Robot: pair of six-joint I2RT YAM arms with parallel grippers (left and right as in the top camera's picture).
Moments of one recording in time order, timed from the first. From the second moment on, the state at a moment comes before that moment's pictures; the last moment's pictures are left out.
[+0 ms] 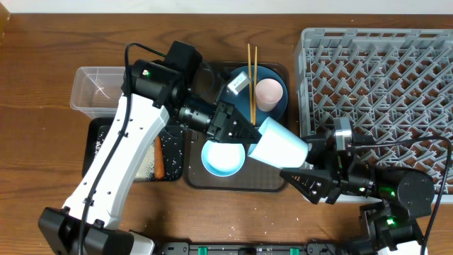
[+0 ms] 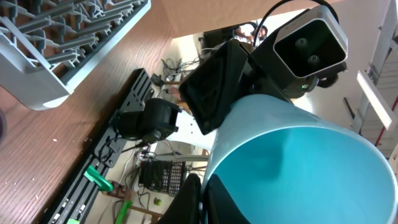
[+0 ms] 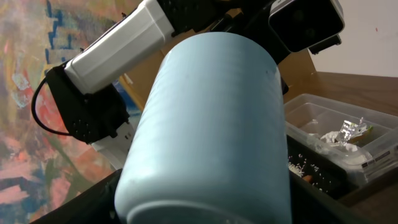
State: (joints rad) left arm -0.37 1.60 1.62 -1.48 1.32 0.12; right arm 0.22 0.67 0.49 0.51 -1.13 0.87
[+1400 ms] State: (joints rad) left arm -0.37 1.60 1.62 -1.45 1.10 0.12; right arm 0.22 0.73 0.49 0.39 -1.09 0.82
